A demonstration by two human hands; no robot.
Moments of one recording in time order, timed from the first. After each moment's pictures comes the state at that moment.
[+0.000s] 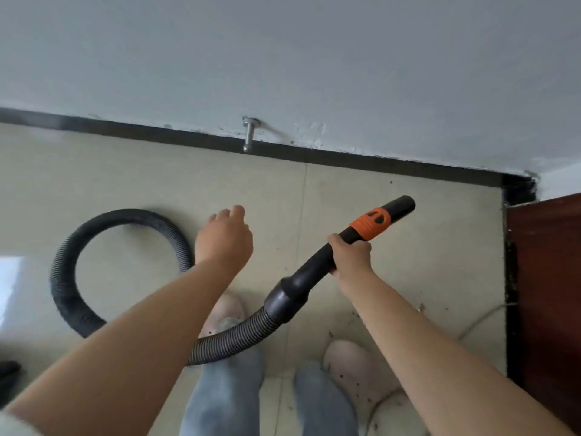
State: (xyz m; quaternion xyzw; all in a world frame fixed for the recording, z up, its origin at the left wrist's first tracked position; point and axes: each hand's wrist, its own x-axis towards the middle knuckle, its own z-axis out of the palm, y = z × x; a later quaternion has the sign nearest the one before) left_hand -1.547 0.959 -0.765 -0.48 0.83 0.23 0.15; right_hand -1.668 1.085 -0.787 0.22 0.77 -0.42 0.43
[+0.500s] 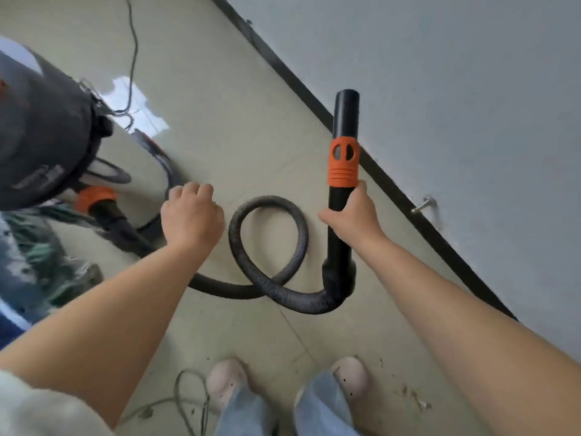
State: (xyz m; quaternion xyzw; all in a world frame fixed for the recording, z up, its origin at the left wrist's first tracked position) left_hand -1.216 0.993 -0.520 -0.80 0.58 0.10 0.04; right_hand -1.434 0.970 -0.509 -0.50 0.70 -0.19 0.47
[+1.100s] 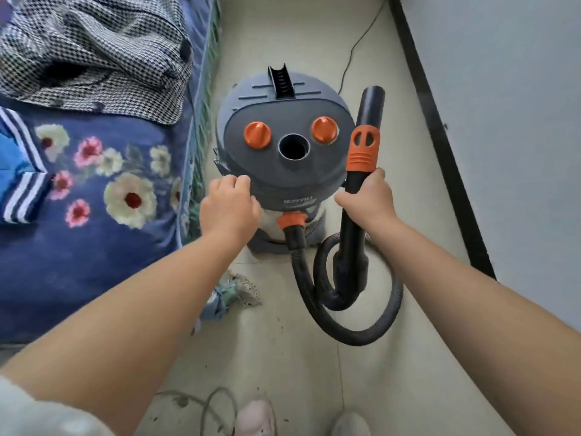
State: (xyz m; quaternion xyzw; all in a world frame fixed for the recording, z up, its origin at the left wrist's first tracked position) left_hand -0.871 1.083 -0.437 -0.92 0.36 0.11 -0.09; right_hand -1.006 0.946 -0.423 -0.72 0.54 -0.09 0.43
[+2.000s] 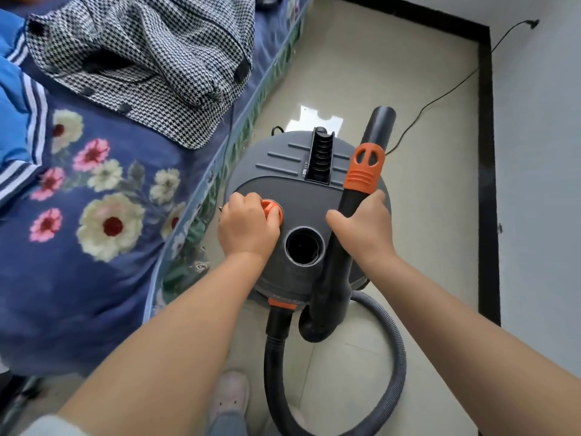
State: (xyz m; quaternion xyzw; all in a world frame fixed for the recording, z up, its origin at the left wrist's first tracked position) left_hand -0.785 0.947 -0.478 -0.97 0.10 0.08 -0.20; right_hand -0.860 0.822 -0.442 -0.82 0.40 -0.06 0.41
